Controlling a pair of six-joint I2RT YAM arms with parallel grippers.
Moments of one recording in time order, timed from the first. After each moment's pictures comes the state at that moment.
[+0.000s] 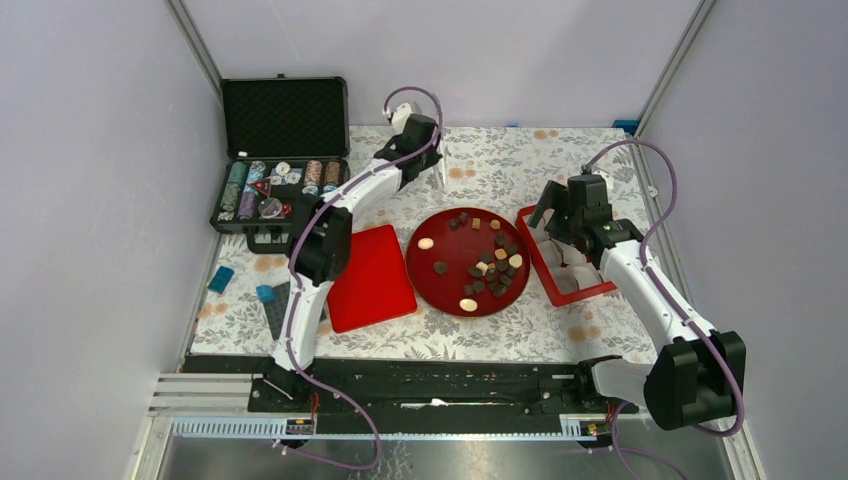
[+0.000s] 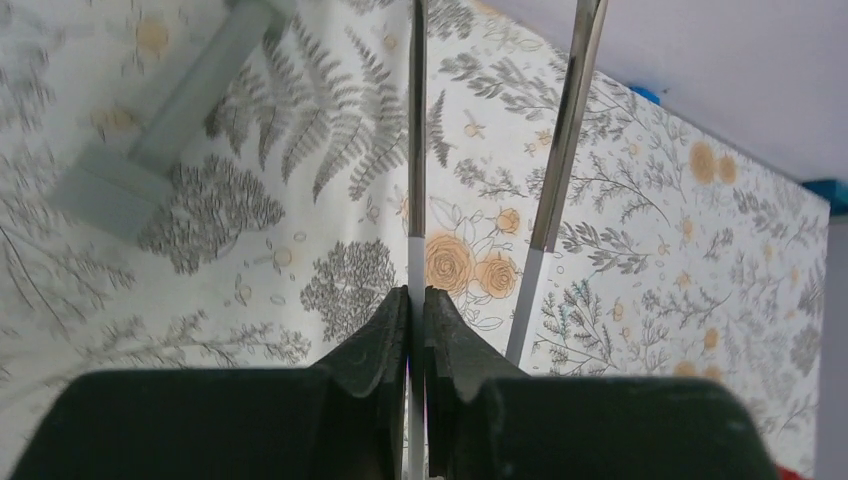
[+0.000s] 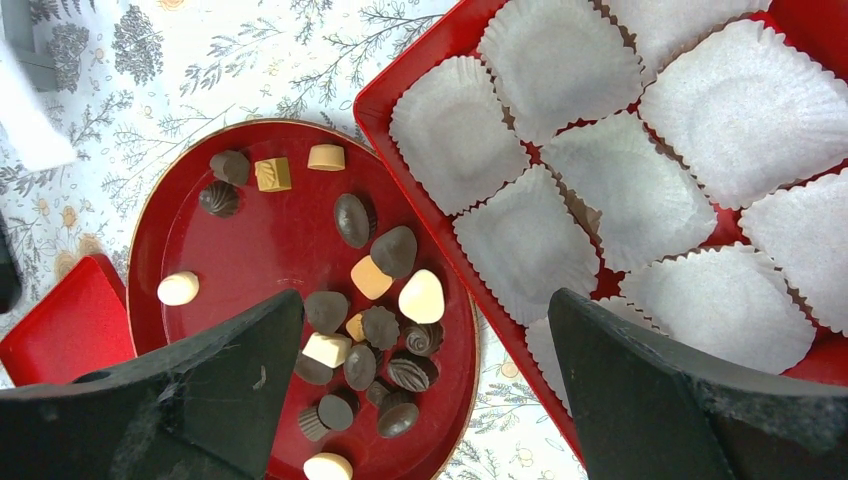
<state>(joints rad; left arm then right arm) -0.50 2.31 2.01 -0.27 -0.27 -0.72 0.20 1.23 0.93 -0.48 0.13 0.58</state>
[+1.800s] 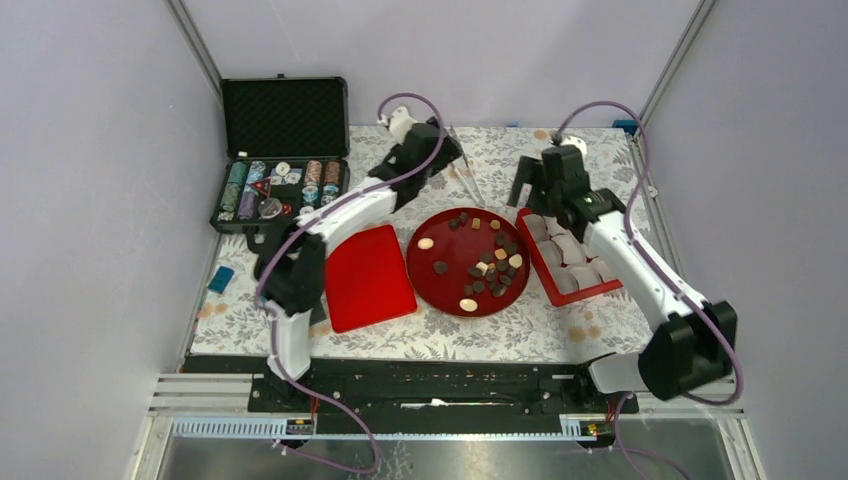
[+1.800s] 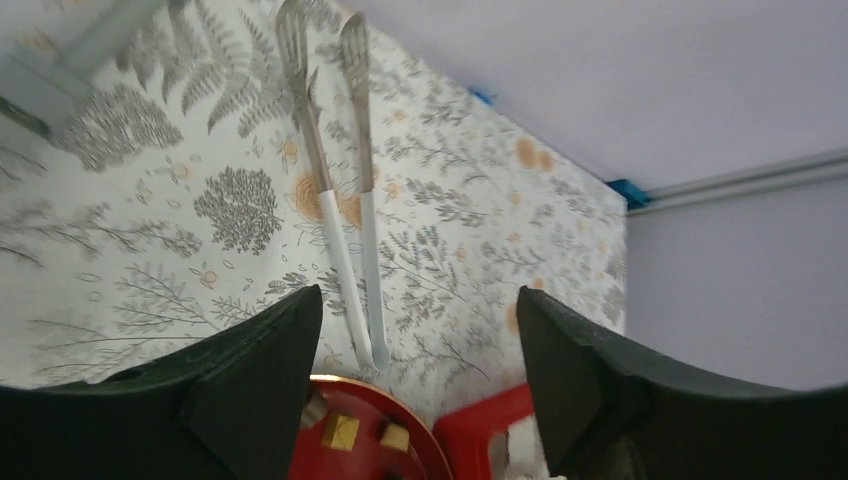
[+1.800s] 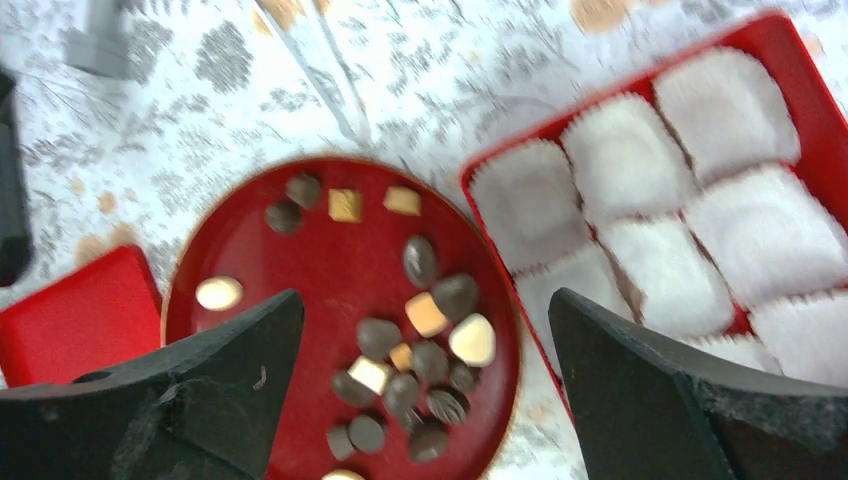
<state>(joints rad) -0.62 2.04 1.67 -0.09 -0.39 -0.98 0.32 1.31 1.13 -0.54 0.22 0.47</state>
